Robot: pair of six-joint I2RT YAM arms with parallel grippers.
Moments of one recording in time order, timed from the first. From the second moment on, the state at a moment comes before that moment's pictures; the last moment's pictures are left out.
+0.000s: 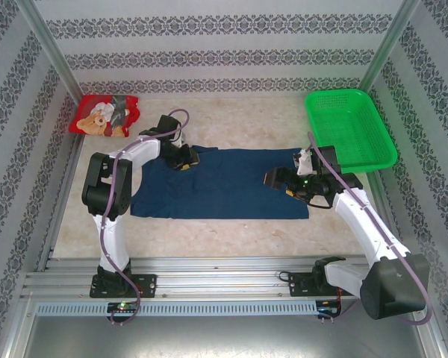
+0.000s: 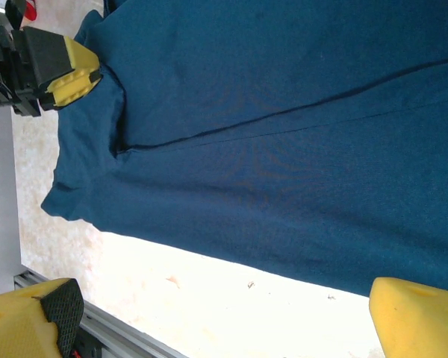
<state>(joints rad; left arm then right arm) -0.22 2.02 1.45 -0.56 0.44 -0.60 0.15 1.14 0.85 -0.69 -0.55 0.49</state>
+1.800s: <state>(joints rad) 0.17 1.29 0.83 -0.68 0.19 -0.76 0.28 1.57 1.05 -0.82 -0.17 0.57</state>
